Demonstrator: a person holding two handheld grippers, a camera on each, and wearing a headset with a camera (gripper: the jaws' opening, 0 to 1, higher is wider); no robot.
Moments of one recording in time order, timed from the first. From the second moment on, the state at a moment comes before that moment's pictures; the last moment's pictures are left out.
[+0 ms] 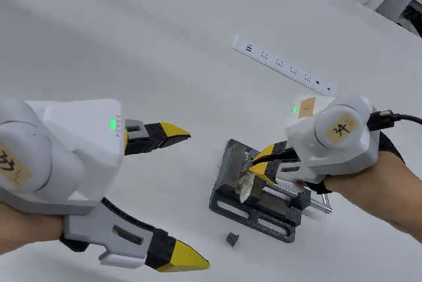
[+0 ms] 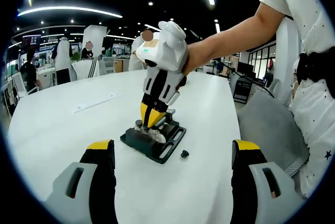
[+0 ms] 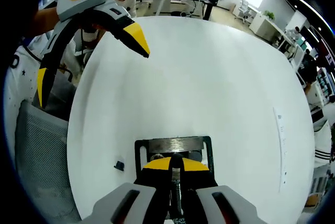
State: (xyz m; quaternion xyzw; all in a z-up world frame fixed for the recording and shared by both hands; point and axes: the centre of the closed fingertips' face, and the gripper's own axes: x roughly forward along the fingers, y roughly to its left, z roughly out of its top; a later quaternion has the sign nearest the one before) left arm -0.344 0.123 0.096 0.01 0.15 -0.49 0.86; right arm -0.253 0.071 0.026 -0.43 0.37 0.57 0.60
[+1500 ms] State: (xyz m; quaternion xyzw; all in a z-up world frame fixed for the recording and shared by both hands) left arm -0.358 0.124 0.103 0.04 0.16 -0.49 0.86; right arm -0.255 0.063 0.034 -0.40 0.36 0.56 0.63
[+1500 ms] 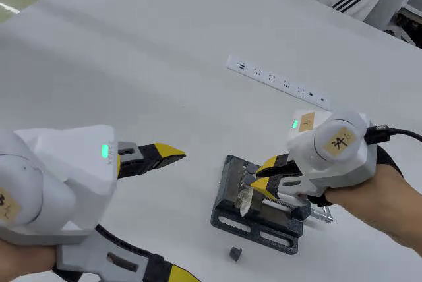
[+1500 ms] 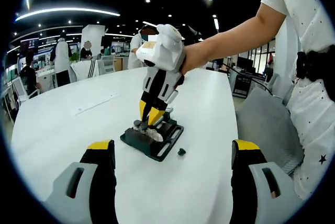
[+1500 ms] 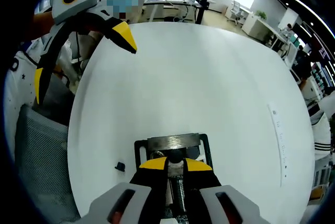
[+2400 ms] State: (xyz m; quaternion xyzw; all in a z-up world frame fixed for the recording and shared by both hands) left arm -0.364 0.120 0.107 0.05 0.17 -0.50 0.85; right arm -0.265 0.039 0.057 -0.37 0.34 0.55 0.67
